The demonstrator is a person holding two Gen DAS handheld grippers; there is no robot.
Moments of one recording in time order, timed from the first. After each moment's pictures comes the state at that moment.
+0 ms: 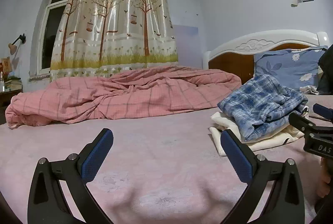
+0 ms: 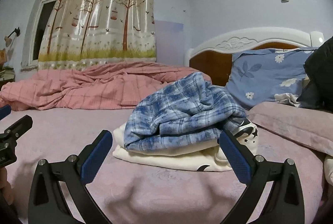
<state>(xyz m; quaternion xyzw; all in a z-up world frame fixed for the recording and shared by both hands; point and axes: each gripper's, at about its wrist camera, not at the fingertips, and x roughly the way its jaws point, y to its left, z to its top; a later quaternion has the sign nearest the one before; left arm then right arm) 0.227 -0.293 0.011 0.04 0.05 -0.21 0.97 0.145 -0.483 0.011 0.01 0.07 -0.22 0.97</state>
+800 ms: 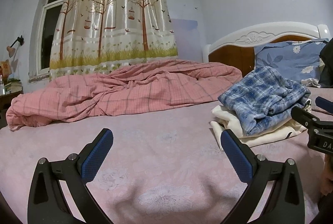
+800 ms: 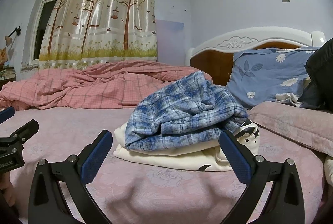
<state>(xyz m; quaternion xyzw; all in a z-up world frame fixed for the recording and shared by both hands) 0.230 -0.299 0.010 0.06 0.07 -0.21 0.97 0.148 -0.485 0.011 0.01 0.08 -0.22 0.97</state>
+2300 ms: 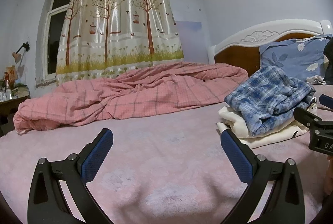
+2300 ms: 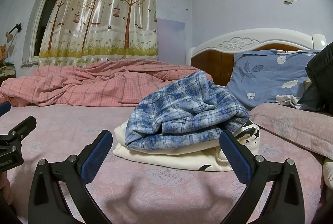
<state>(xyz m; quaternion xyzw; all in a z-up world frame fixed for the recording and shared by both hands) 0.221 -0.292 0.013 0.07 0.05 -0.19 0.98 0.147 -0.486 0.012 0.01 0.08 -0.22 0.97</state>
